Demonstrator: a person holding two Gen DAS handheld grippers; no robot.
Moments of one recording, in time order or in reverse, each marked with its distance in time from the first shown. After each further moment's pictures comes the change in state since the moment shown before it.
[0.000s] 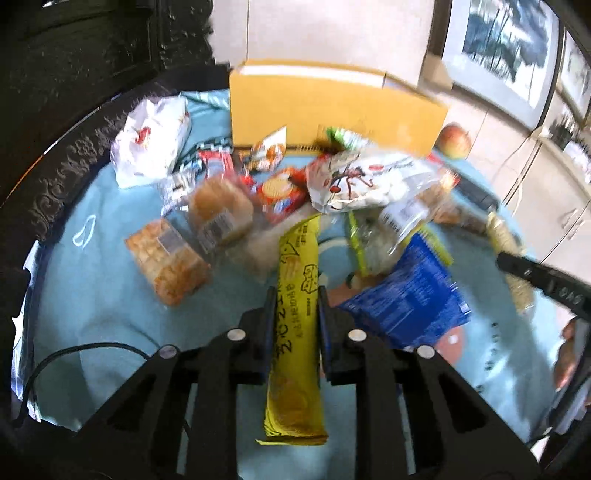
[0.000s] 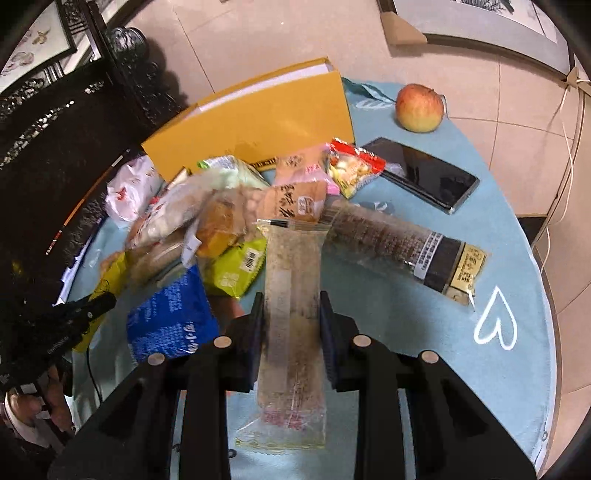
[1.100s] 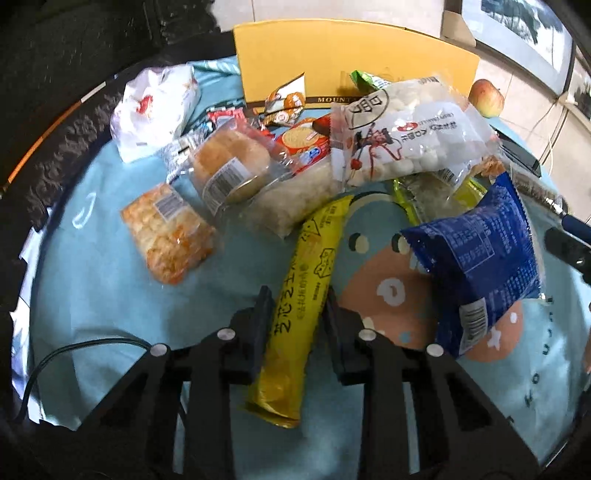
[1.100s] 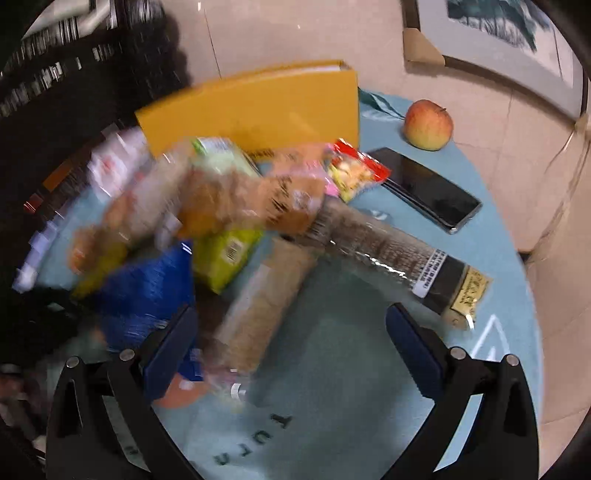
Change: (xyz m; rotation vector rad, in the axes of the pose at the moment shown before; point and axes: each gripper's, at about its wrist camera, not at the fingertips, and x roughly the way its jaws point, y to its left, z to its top) left arm 0.054 0.001 -0.014 0.064 0.120 0.157; right arm 0.028 0.015 -0.003 -0.160 0.006 -0.151
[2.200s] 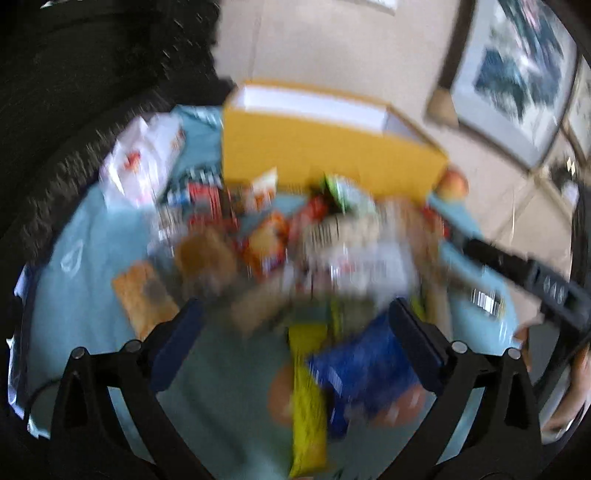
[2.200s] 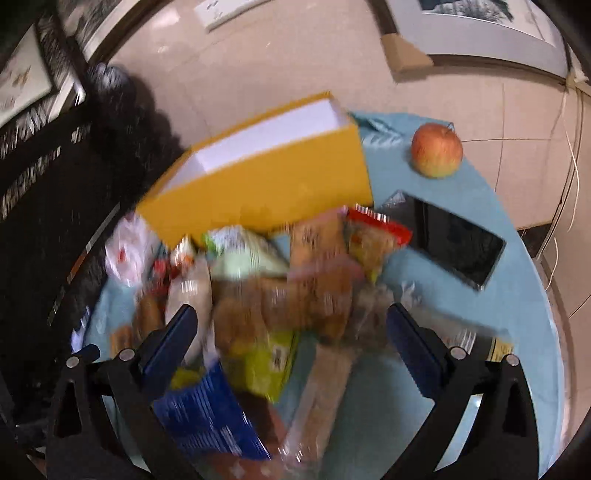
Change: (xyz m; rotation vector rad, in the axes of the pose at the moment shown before) left arm -0.051 0.001 0.050 -0.130 -0.106 -0.184; right arm -0.007 -0.006 0.064 0.218 -0.072 0.144
